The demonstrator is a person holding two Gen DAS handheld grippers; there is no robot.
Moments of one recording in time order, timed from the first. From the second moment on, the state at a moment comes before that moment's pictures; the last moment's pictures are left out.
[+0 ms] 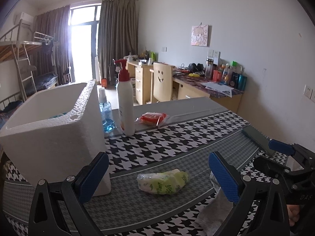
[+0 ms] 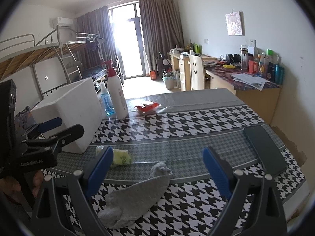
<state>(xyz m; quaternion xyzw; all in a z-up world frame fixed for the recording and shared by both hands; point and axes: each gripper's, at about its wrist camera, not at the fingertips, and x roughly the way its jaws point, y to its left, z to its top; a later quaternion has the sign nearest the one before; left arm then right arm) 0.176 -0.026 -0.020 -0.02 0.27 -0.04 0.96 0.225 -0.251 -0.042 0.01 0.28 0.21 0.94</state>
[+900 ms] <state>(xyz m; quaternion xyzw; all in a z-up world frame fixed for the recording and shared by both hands) 0.211 -0.043 -0.060 0.00 0.33 -0.05 0.94 0.238 -0.256 -0.073 0.02 0.32 0.22 0.92</state>
